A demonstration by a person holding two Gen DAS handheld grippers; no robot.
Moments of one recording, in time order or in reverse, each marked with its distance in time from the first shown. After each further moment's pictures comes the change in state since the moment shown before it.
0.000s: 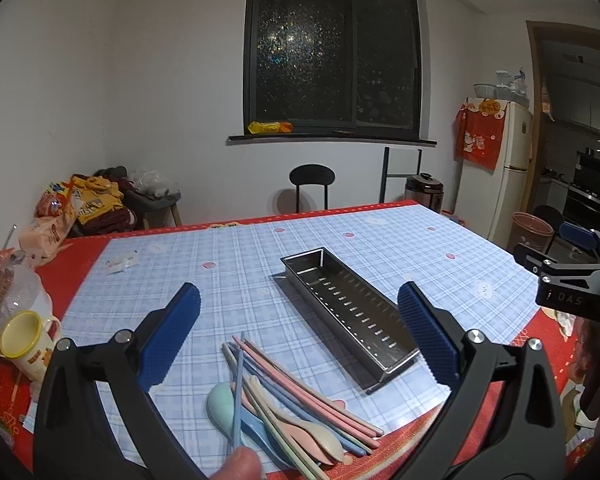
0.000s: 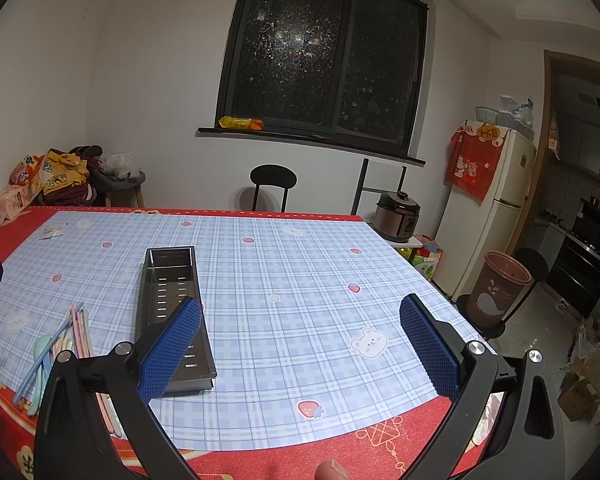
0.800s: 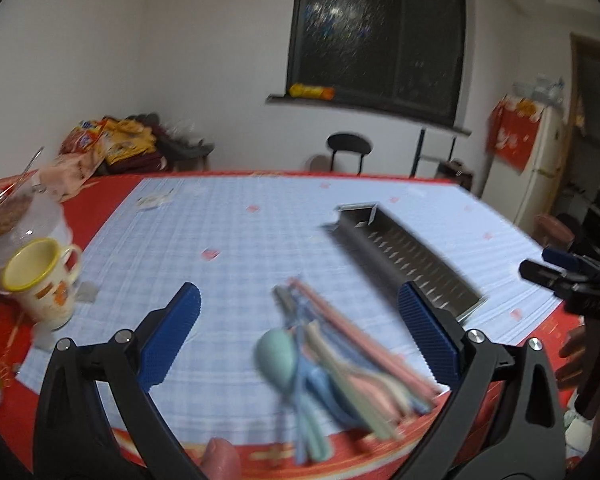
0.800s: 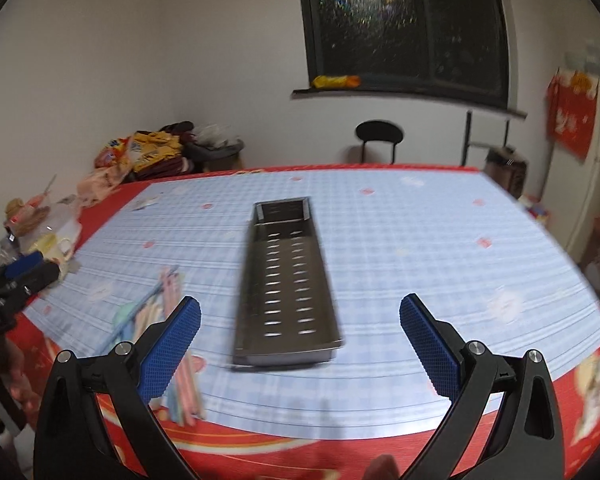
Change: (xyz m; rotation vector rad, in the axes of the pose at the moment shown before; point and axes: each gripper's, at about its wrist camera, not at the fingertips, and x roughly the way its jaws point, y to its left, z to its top) left arm 0.010 0.069 -0.054 -0.114 0.120 0.088; right arm 0.052 0.048 -0.040 0.053 0.145 0.438
